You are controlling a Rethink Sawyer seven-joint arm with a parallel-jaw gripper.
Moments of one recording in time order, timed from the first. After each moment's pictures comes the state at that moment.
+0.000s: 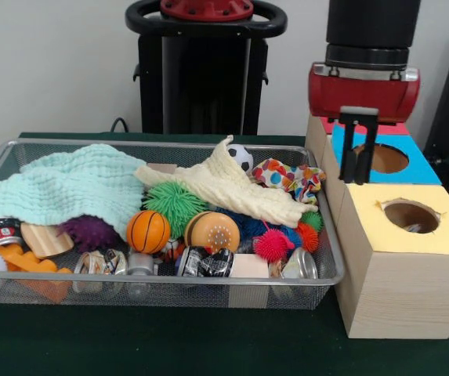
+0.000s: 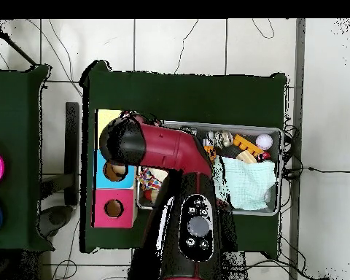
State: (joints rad) arm -0.01 -0.66 -0.10 1.51 0.16 0.46 1.83
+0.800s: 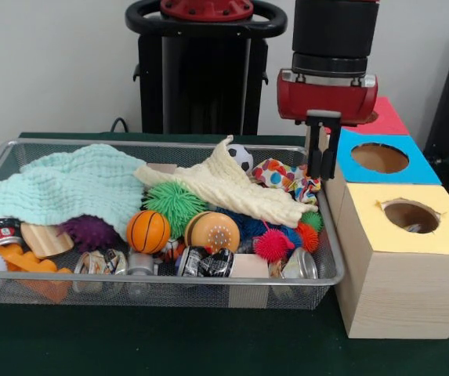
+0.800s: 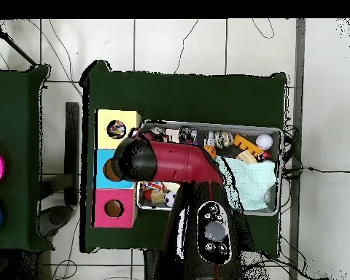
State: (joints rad) arm -0.10 -0.71 -0.01 1.63 0.01 0.40 1.83
